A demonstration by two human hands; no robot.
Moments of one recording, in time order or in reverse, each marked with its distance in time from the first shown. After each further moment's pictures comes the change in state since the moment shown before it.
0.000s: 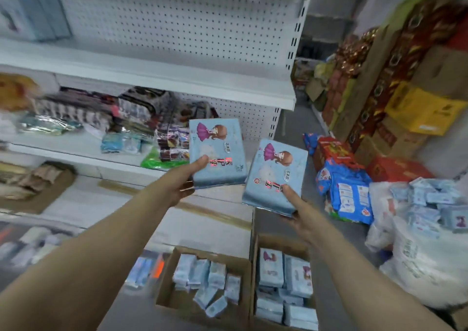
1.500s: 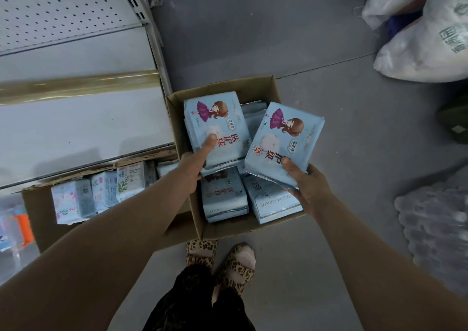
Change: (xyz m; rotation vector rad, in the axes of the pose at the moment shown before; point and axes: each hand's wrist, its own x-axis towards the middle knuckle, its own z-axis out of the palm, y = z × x) left_hand 0.404 -0.540 0.285 0.345 -0.062 -0.753; right_hand 0.255 0.422 -0.365 0.123 0.647 0.537
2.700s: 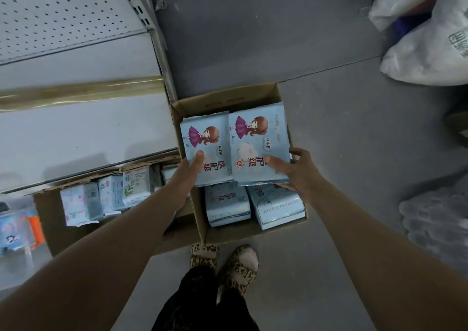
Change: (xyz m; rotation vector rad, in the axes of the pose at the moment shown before) left_hand 0.002 -0.010 -0.029 0.155 -0.091 0.123; right_hand 0.006 -0.047 0.033 -0.233 -0.157 0.053
